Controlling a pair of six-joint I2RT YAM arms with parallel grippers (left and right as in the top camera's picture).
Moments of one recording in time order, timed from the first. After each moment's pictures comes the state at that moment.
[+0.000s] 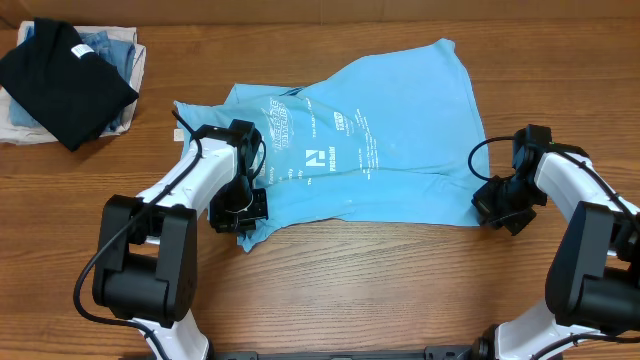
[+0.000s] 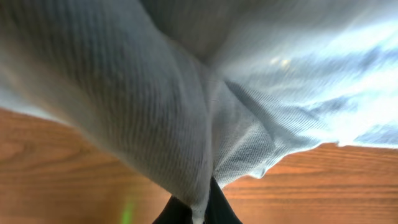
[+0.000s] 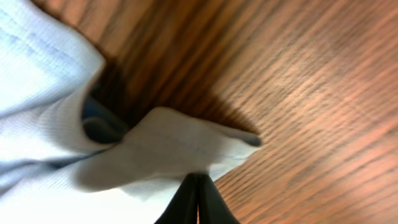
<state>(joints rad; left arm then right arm) -0.23 1.89 1.20 -1.16 0.09 -0.37 -0.22 1.81 1.05 -0.93 -0.09 0.67</state>
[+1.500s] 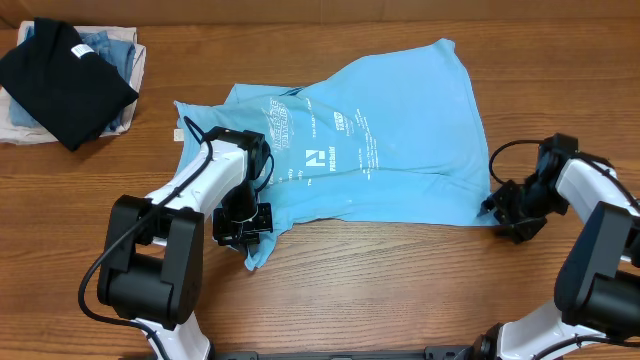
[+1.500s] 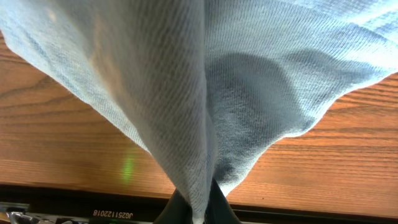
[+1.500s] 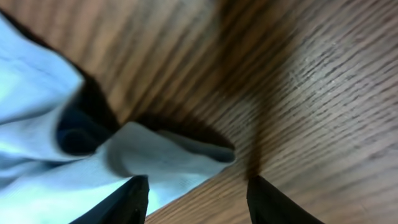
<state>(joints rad) -0.28 1.89 1.20 -1.31 0.12 -0.40 -0.34 1.81 1.03 -0.92 -0.23 0.53</state>
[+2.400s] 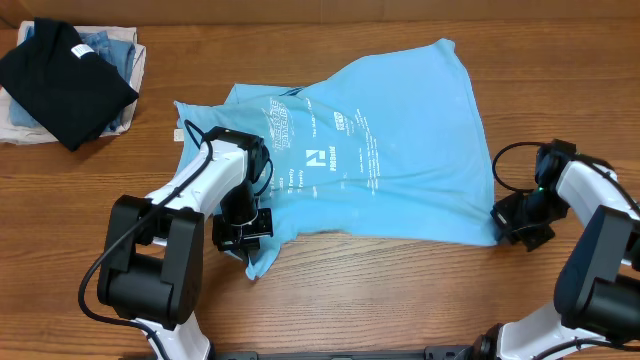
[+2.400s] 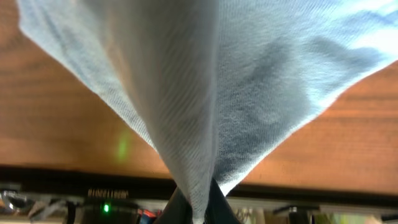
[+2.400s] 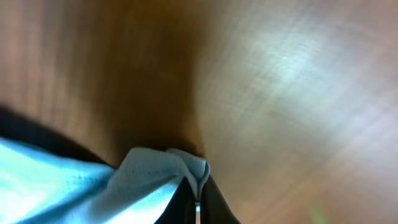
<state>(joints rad) -0.28 1.89 1.20 -1.39 0.17 -0.39 -0.34 1.79 1.03 -1.04 -0.06 0.73</state>
